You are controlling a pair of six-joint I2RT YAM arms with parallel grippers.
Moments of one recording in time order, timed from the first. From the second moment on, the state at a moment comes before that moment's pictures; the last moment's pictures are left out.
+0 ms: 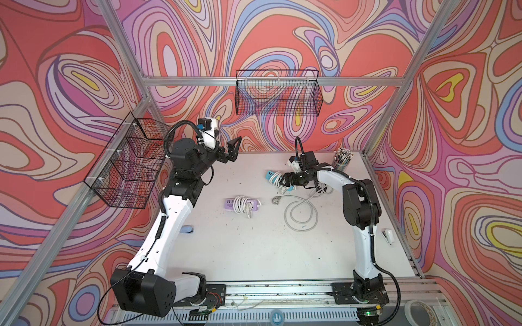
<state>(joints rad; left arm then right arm) -0.15 1.28 1.31 0.01 0.36 -0.12 0.30 2.22 1.71 -0.49 -0.48 0.10</state>
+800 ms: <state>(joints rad) -0.15 1.28 1.31 0.01 0.36 -0.12 0.31 2.26 1.72 -0.48 -0.56 0.11</state>
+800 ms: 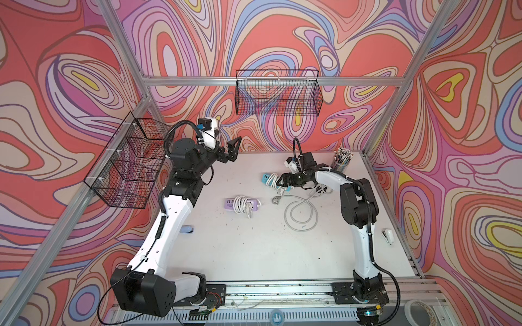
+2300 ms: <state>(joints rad) -0.09 1.29 1.31 0.04 0.58 -0.14 0.29 2.05 1.83 -0.73 -0.64 0.03</state>
